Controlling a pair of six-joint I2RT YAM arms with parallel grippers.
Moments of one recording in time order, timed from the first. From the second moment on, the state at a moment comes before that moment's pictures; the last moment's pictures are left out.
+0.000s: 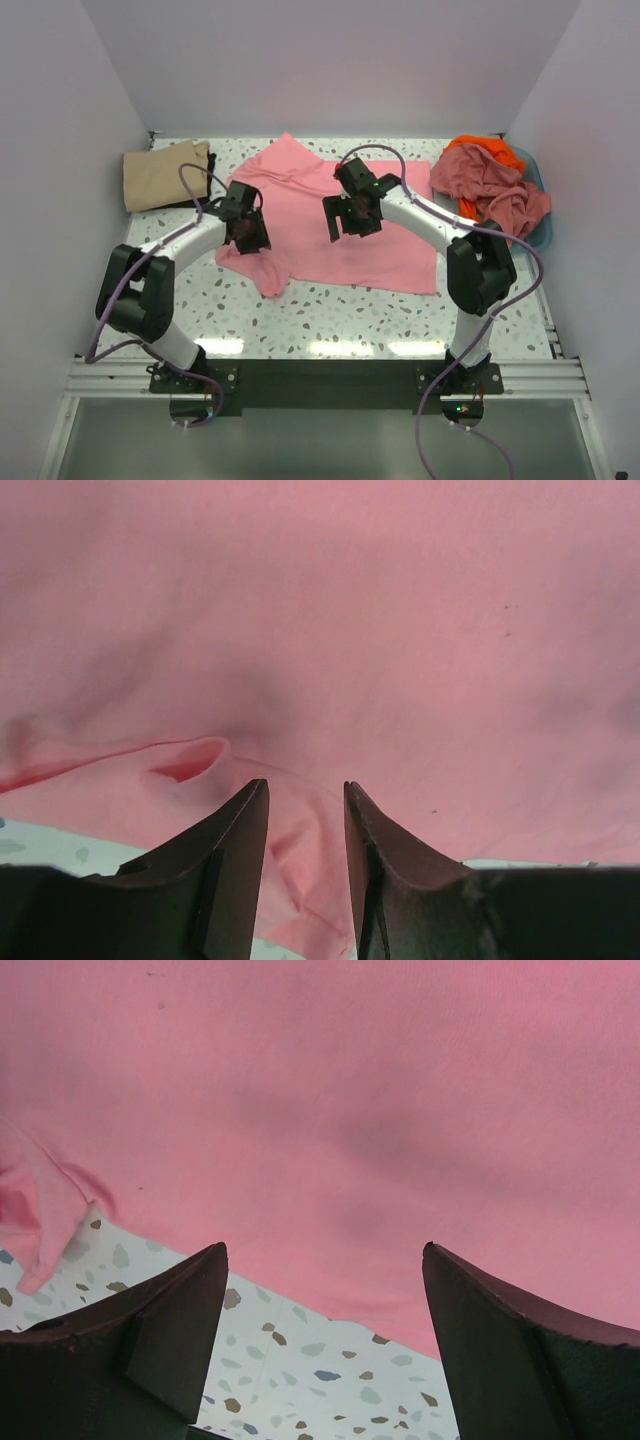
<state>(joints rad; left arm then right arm) -0.33 1.62 1.01 -0.47 0.02 -0.62 0.60 1.87 1.51 -0.76 0.01 0.37</state>
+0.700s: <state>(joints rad) -0.26 1.39 0.80 -0.38 -0.06 -0.53 0.60 1.87 1.51 -0.76 0.01 0.37</state>
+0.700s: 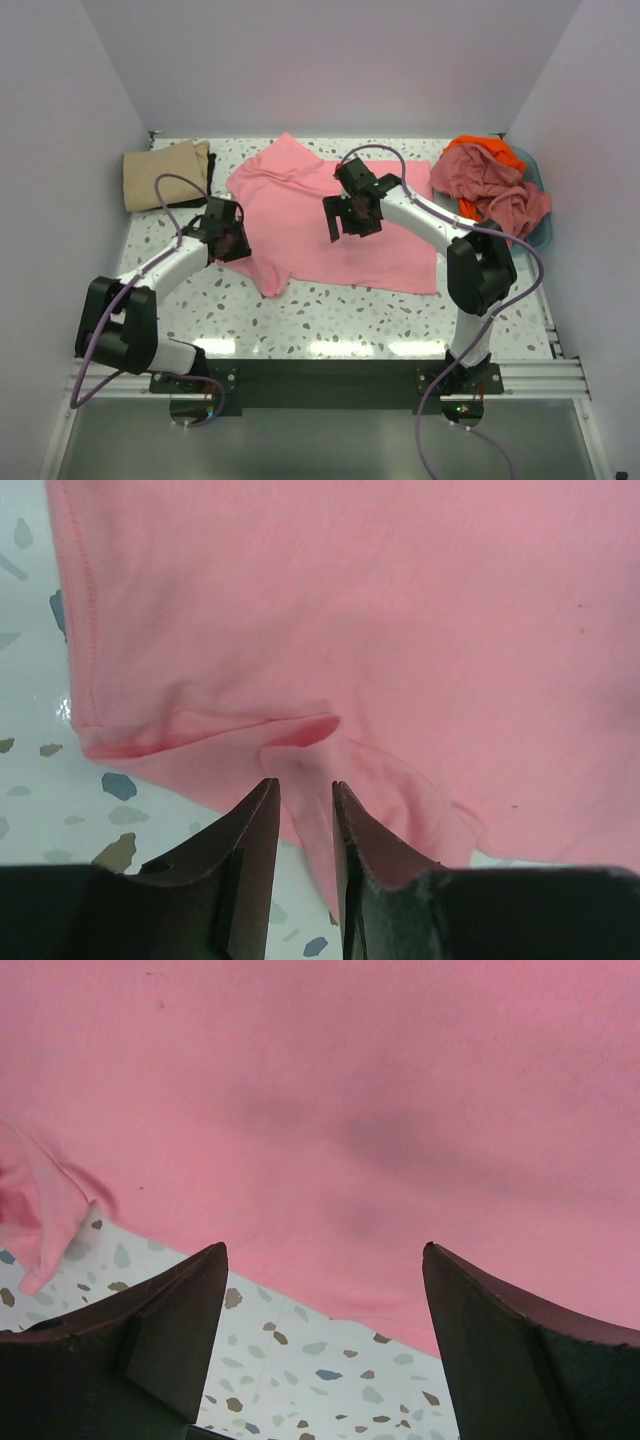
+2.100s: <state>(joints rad) -0.24 1.51 0.74 -0.25 -0.05 -0.49 0.59 1.87 1.51 -0.79 0.03 0.38</state>
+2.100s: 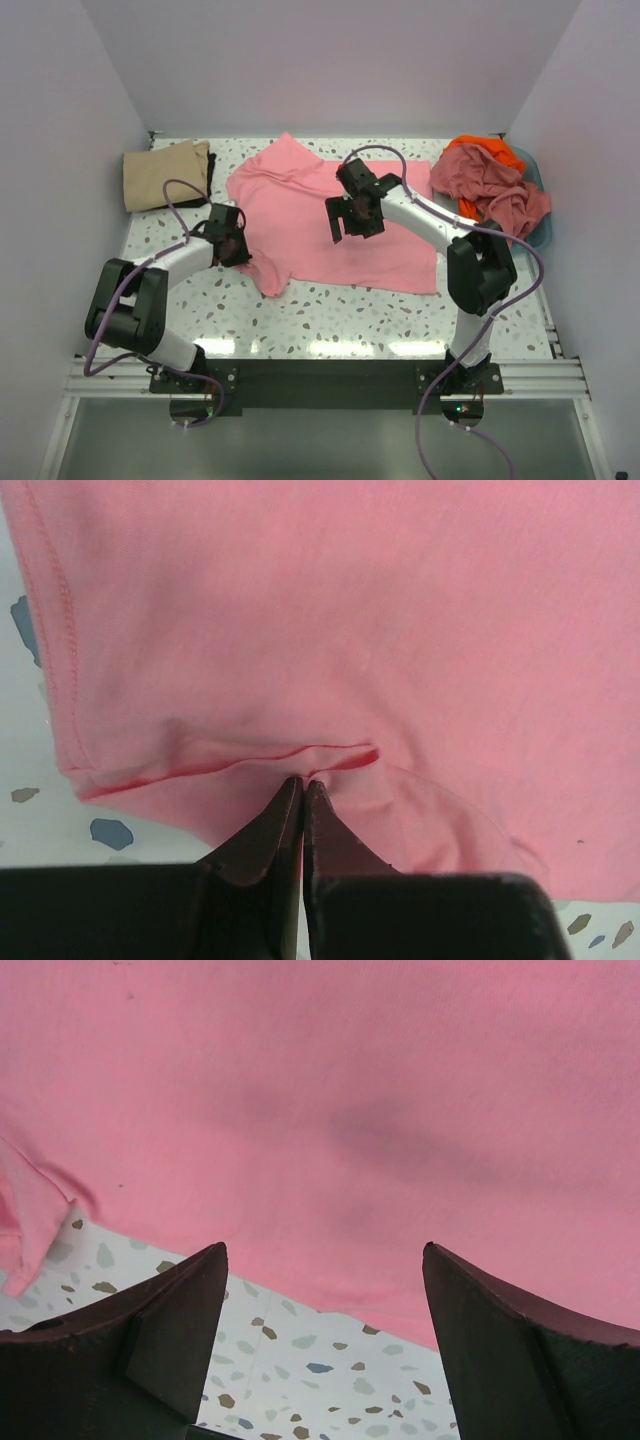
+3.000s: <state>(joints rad) -0.24 1.24 0.82 -0.59 -0.06 -0.54 0.33 1.51 1.07 -0.82 0.09 0.48</state>
